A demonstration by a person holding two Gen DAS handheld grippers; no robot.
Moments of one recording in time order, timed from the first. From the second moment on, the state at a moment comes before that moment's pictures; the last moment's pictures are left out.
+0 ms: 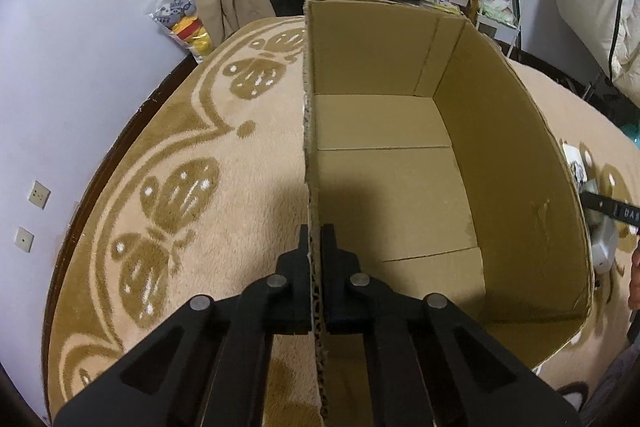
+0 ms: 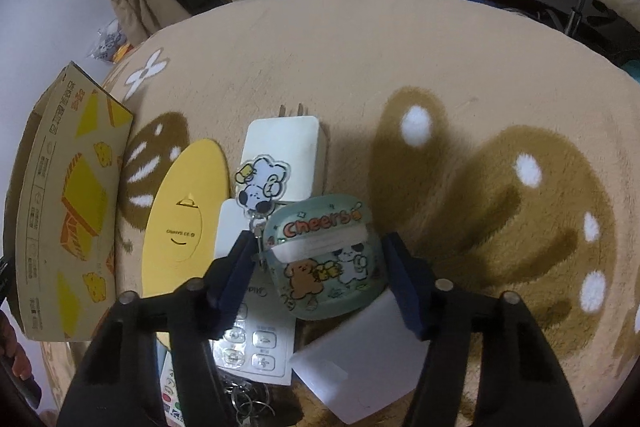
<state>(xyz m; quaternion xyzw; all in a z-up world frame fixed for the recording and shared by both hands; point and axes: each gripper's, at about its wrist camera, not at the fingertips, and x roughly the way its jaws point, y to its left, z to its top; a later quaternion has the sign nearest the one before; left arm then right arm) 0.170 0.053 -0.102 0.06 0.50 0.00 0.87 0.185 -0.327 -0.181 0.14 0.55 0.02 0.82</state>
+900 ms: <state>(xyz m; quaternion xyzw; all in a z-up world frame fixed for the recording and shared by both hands) 0.170 0.067 -0.104 0.03 0.50 0.00 0.86 0.157 -0.230 -0.042 0.10 0.40 0.12 0.90</state>
